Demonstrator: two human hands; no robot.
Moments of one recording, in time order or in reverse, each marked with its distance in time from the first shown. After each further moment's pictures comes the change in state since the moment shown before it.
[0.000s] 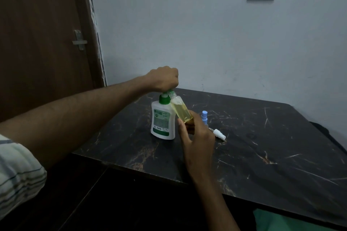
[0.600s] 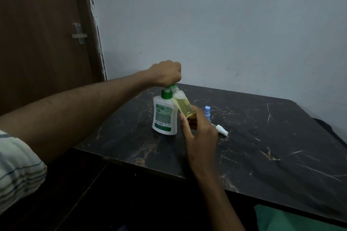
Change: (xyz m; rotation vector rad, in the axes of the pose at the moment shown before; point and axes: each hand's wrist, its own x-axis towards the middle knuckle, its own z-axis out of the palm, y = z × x) left_hand 0.003 -0.001 0.001 -0.014 0.003 0.030; right_hand 0.000 0.002 0.000 -0.016 0.017 -0.011
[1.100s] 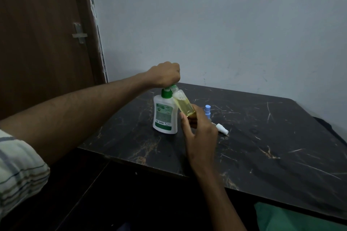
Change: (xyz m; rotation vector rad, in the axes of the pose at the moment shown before) left_hand 0.003 -0.006 0.009 0.022 -0.054 0.016; right_hand 0.001 0.000 -0.002 0.002 -0.015 0.003
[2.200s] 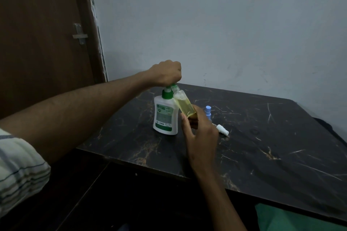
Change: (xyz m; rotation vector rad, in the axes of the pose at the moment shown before) left_hand 0.000 0.002 -0.006 -0.084 0.048 -0.020; right_hand 0.000 0.000 0.002 0.014 0.011 -0.002
